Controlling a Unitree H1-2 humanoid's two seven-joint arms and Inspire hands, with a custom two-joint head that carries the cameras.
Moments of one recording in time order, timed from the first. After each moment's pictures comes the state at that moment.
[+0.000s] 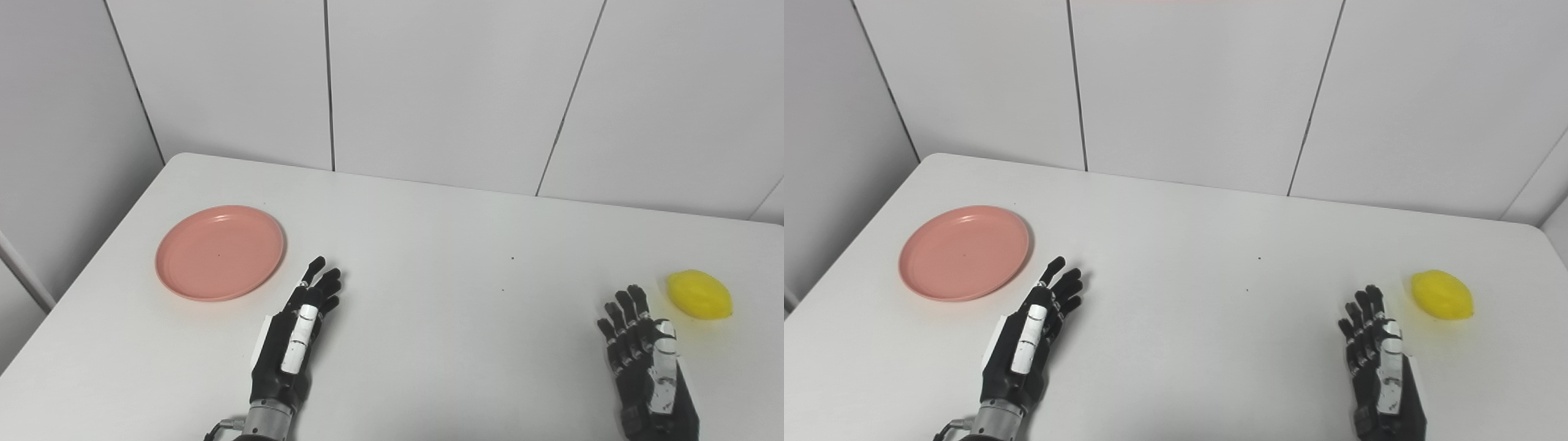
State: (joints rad) left arm 0.13 -0.06 -0.02 -0.21 -0.13 0.02 0.00; right arm 0.05 -0.08 -0.10 -0.10 0.32 -0.01 0.16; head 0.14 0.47
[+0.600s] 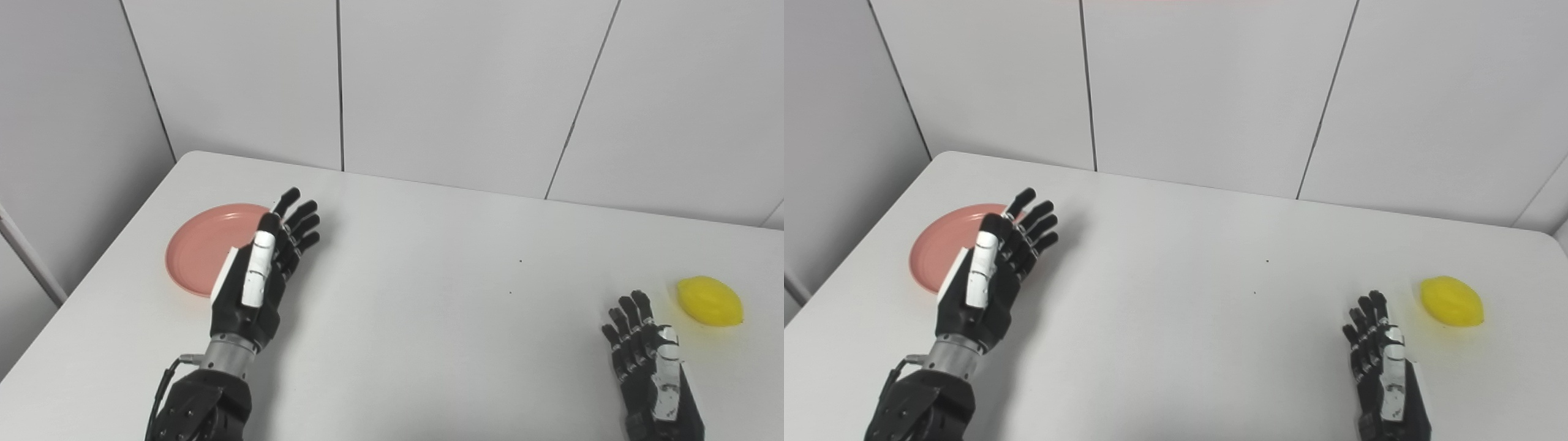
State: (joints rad) left arm -0.09 0.05 0.09 -0.51 -0.30 0.37 0.00; right arm 0.06 -0.08 -0.10 -0.11 0.30 -0.01 0.17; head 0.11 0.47
